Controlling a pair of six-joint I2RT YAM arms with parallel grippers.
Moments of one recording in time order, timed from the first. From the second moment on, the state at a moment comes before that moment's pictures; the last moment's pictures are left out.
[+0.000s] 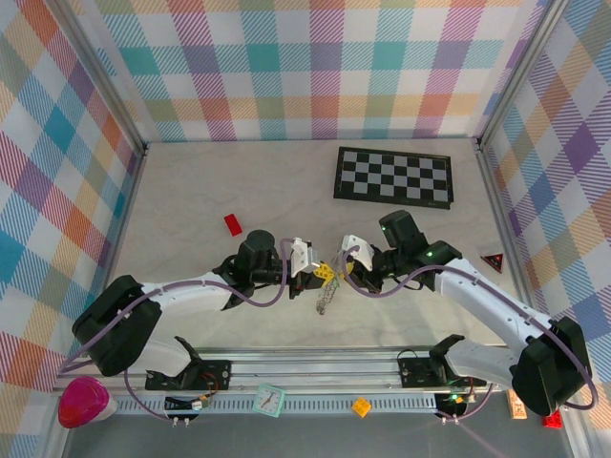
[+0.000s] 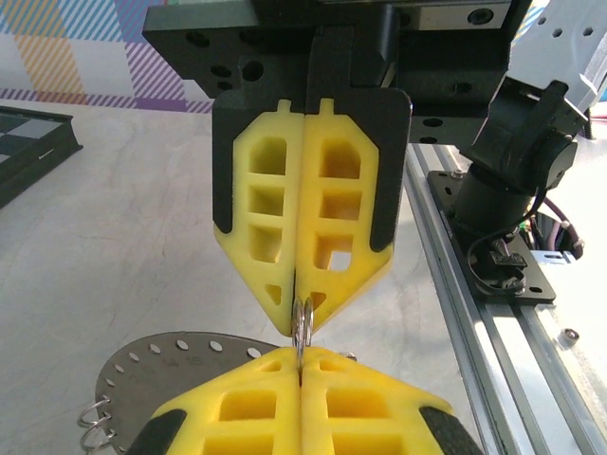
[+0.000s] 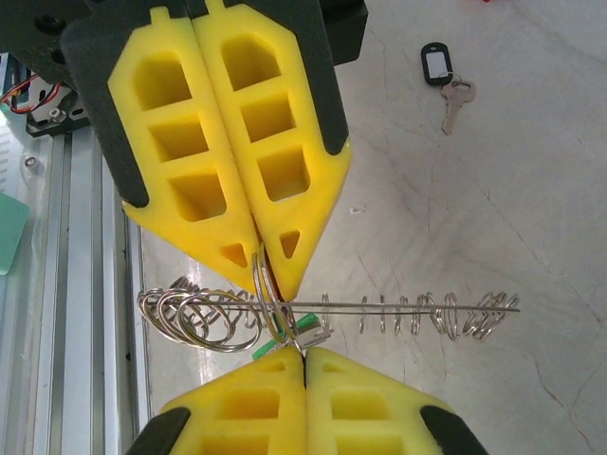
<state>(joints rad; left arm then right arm) -0.77 1.40 0.57 0.53 0.74 0.17 0.57 1.13 0.80 -0.58 -0.64 -0.51</state>
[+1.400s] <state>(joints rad) -0.77 1.40 0.62 0.42 0.70 0.25 0.65 1.23 0.99 -0.78 -0.55 -0.71</state>
